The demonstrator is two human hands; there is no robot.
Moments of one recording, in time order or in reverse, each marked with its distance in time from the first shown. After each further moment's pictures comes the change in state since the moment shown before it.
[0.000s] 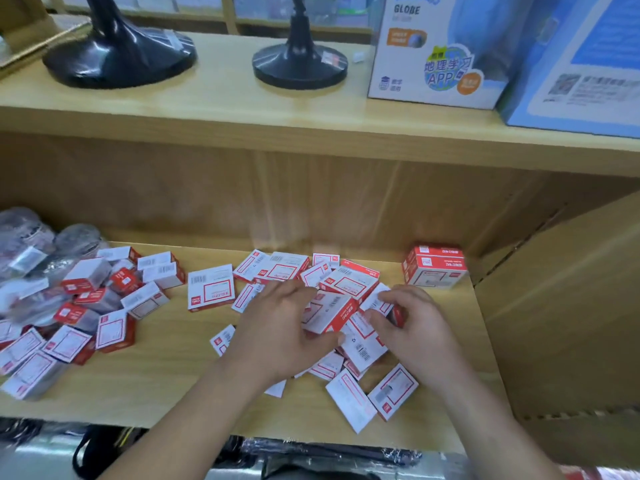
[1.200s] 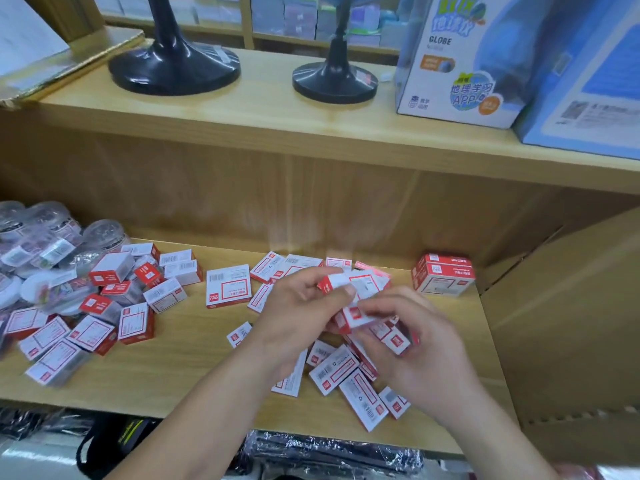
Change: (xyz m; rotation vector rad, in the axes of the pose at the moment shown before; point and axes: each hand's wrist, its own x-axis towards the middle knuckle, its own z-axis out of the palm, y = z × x) left_hand -0.008 0.034 -0.039 -1.275 -0.014 -0.392; right_hand -0.047 -0.072 -0.016 0.231 0.055 -0.585
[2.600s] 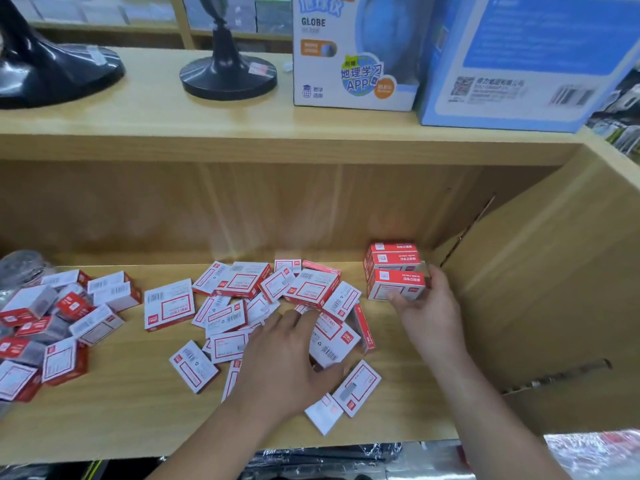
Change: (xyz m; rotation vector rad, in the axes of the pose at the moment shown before) left_hand 0.007 -0.074 0.039 1.331 -0.021 0.407; right_hand -0.013 0.125 -0.050 -0.095 0.328 0.783
